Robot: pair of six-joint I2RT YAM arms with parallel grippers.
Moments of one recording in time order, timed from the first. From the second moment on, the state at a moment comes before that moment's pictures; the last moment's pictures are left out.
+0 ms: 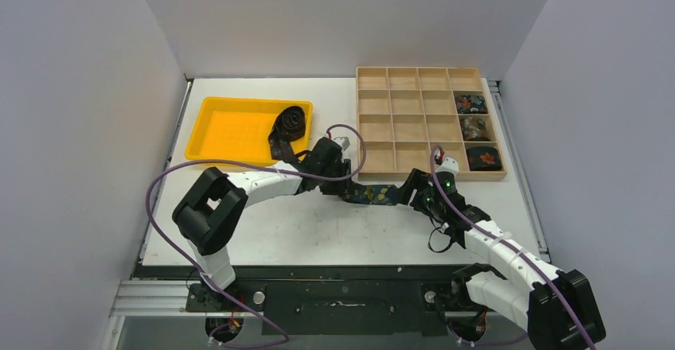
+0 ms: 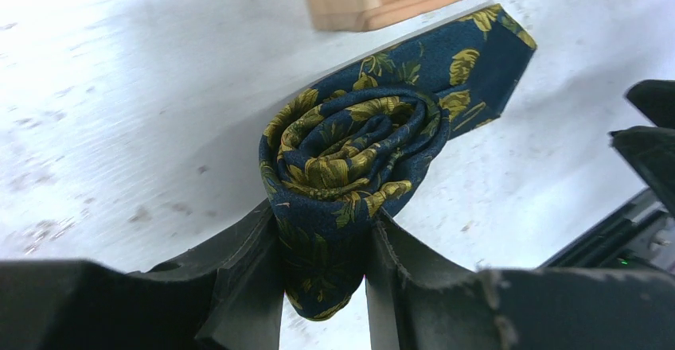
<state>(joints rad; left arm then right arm) -0.75 1.79 1.07 -0.15 0.15 -0.63 0.41 0.98 0.41 -0.10 0.09 0.63</state>
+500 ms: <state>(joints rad) -0.75 1.76 1.20 -0.53 -0.16 -0.53 0.43 0.93 0.38 -0.12 0.09 0.62</state>
